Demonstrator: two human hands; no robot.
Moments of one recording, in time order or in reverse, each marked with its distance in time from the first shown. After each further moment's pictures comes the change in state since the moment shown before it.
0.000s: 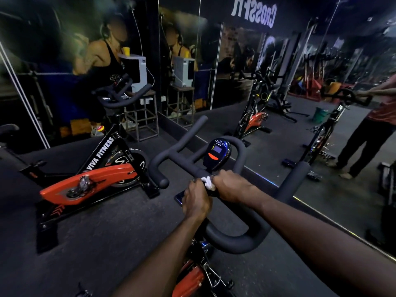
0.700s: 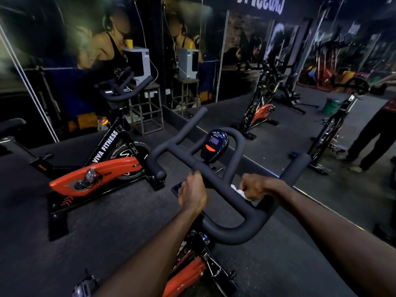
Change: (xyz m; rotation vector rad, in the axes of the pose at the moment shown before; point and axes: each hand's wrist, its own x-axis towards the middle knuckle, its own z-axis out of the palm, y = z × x) left_hand -0.001 0.001 0.007 0.104 0.081 0.029; right_hand -0.014 0.077 0.040 0.481 -0.317 0.252
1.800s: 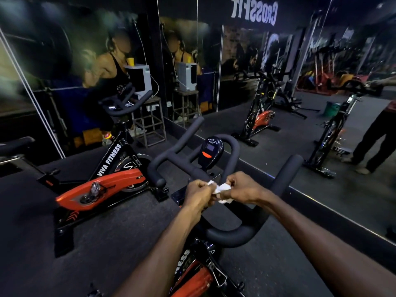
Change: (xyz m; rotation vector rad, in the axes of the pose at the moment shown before) left_hand -0.014 0.026 -0.010 -0.949 -0.240 -0.334; right_hand -0.019 -0.021 0.016 0.420 0.293 -0.192
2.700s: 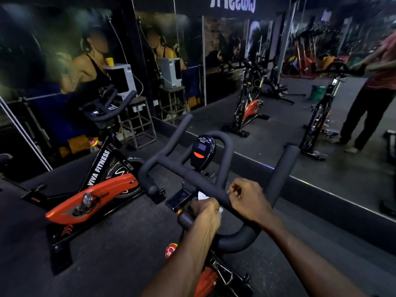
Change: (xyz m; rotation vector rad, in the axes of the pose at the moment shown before) left_hand 0.040 -0.045 0.043 -0.332 0.191 -0.373; right_hand -0.016 0.038 0.037 -0.079 0.499 -0.104
